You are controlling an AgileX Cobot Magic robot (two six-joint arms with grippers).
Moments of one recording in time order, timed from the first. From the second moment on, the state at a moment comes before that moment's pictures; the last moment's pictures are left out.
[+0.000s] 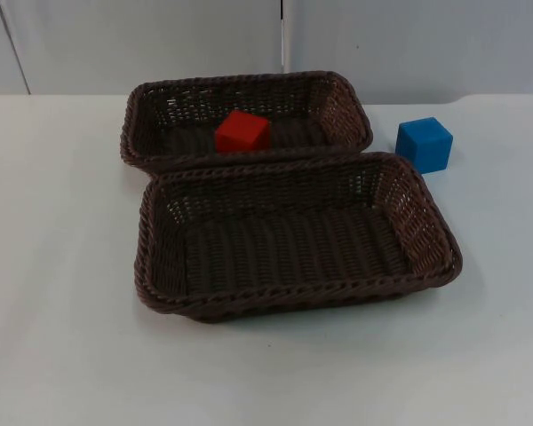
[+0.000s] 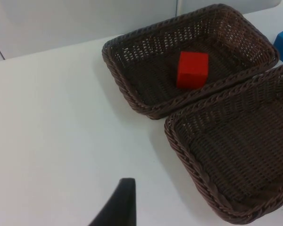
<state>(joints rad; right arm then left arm) 0.12 0.00 -0.52 -0.06 1.08 -0.01 -0.33 0.79 -0.78 0.03 0.66 -0.05</state>
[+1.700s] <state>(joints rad) 0.12 1.25 -0.99 -0.02 0.89 -0.02 -0.33 0.79 -0.78 0.03 0.67 -0.05</state>
